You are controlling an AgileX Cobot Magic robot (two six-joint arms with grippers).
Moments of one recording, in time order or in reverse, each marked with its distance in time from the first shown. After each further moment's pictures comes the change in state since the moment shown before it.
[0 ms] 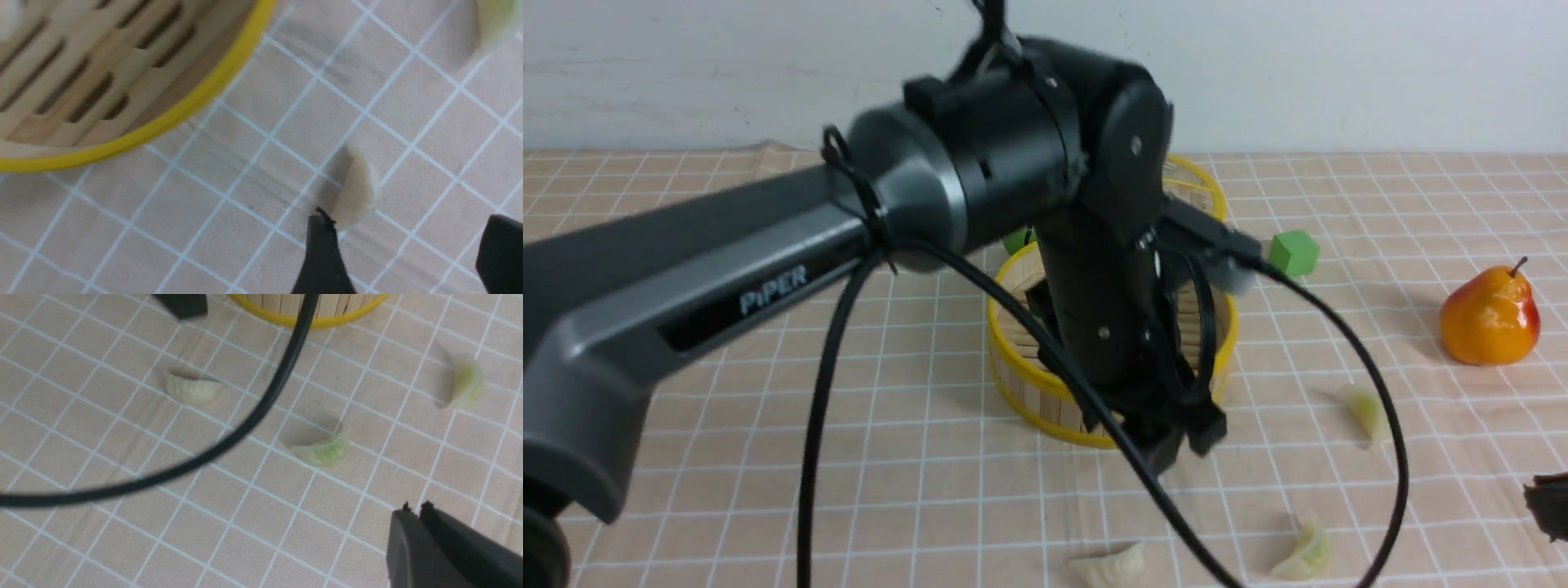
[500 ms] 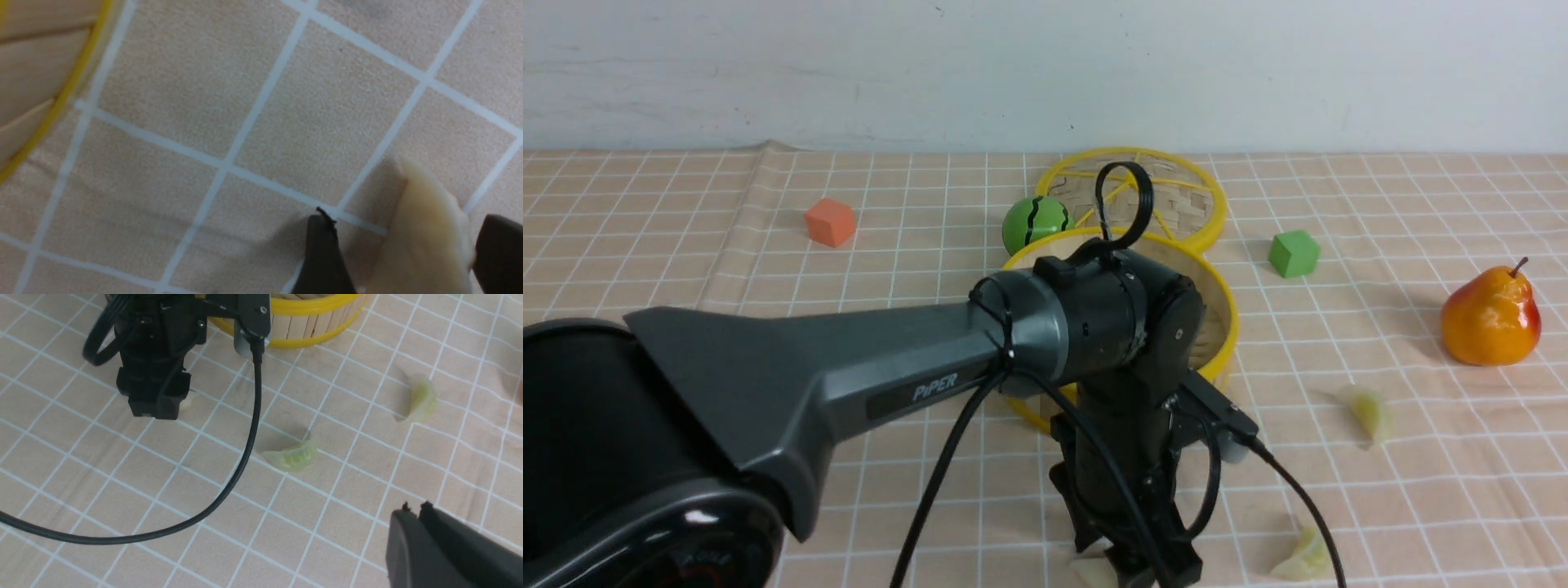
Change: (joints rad) right arm 0.000 -0.079 0.003 -0.061 0.023 0.000; left arm -0.015 0.195 0.074 -0.021 -0.063 0.098
